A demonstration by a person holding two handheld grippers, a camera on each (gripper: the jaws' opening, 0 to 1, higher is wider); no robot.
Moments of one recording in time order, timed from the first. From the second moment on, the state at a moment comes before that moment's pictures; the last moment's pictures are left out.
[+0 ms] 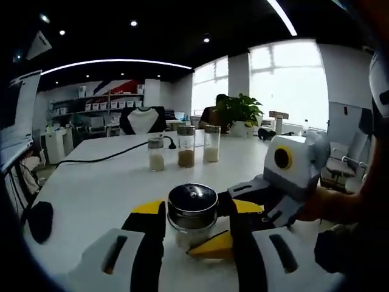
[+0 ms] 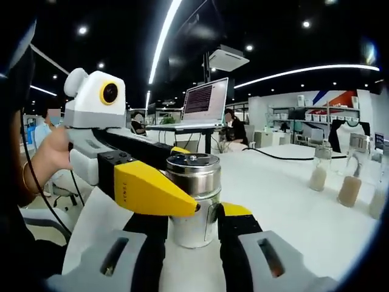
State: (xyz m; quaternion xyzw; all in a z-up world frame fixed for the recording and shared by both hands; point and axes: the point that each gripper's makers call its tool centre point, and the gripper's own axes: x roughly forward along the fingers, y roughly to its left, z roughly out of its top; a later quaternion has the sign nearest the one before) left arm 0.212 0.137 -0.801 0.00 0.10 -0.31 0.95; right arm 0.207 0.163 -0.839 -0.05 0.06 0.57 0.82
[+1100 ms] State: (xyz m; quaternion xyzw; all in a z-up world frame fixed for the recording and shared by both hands) left arm 0.237 0.143 -0.802 0.03 0.09 -0.17 0.98; right arm 0.209 0.167 -0.839 -0.06 0.05 0.49 0.87
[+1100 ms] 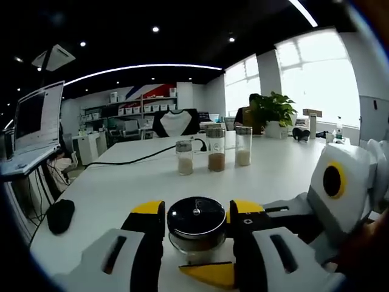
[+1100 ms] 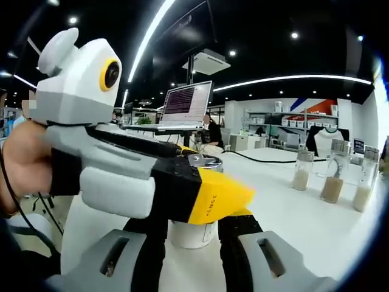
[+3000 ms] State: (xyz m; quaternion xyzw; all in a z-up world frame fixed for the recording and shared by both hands) left arm 0.236 0.130 -0.787 0.03 0.04 -0.24 0.97; right arm 0.206 0.173 -0.828 -0.07 0.02 0.51 0.85
